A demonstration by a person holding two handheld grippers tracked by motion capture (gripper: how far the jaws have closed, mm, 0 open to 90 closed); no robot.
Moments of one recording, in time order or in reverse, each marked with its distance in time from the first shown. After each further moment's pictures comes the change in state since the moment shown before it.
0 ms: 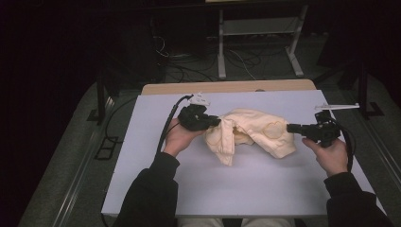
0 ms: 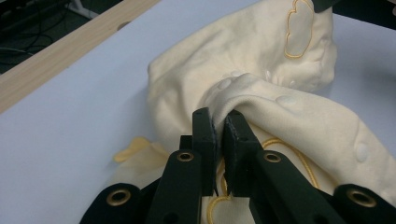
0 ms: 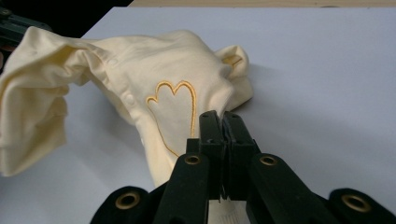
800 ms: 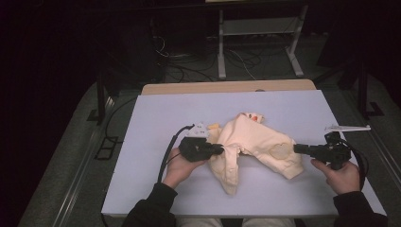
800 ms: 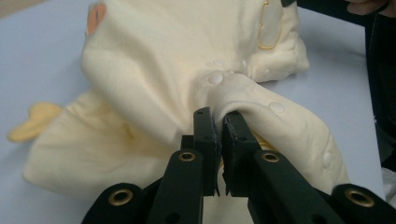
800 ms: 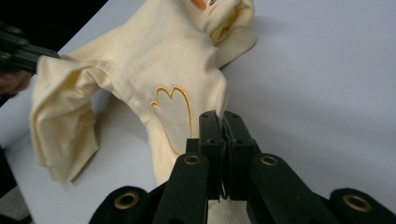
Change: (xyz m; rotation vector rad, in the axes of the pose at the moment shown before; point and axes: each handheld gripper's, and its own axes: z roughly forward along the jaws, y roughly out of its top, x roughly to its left) left arm -0.045 -0.072 0.009 -0.065 -0.132 -0.060; right arm -0.002 -0.053 -0.020 0.043 0.055 0.051
